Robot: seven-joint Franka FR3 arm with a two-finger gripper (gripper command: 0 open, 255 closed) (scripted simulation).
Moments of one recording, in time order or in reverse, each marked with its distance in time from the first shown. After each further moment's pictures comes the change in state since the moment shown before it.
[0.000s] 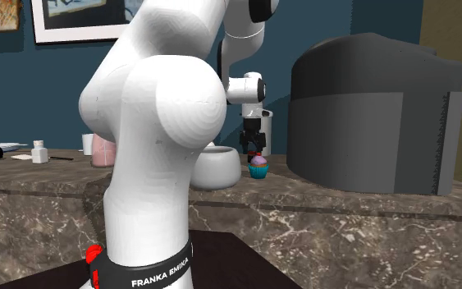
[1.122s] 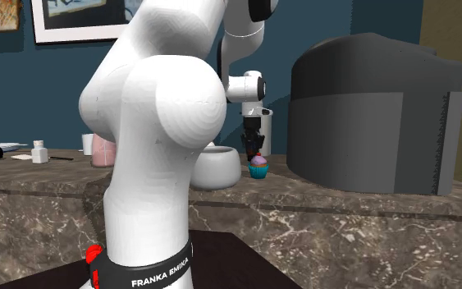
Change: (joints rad) arm -0.001 -0.006 0.002 0.006 0.003 -0.011 -0.002
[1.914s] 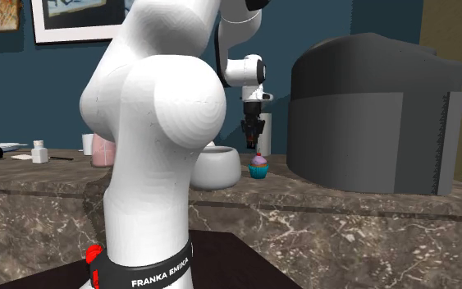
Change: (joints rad) arm -0.012 -0.070 0.020 0.063 0.039 -0.126 -0.026
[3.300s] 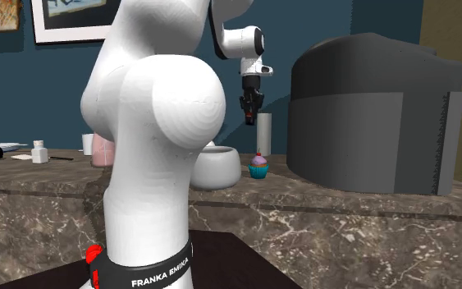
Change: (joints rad) arm -0.013 -0.110 0.023 0.111 0.056 -0.211 -0.031
